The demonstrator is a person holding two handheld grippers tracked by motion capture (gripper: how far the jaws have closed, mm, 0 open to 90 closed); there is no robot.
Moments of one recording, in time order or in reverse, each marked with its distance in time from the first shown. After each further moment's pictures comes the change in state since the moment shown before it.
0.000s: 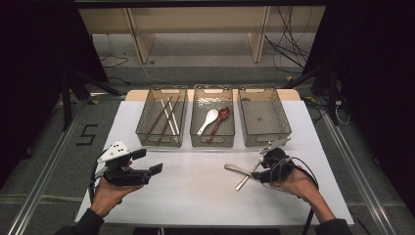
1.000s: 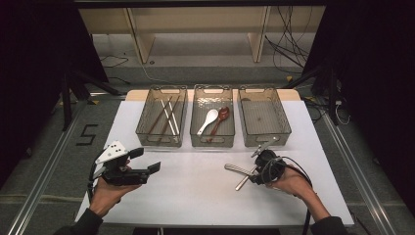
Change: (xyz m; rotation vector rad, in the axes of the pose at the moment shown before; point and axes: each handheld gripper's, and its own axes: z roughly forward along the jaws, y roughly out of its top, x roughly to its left) left arm 0.004 -0.002 -0.002 -0.016 0.024 0.023; right arm 0.003 0.007 0.024 0.146 0.025 -0.051
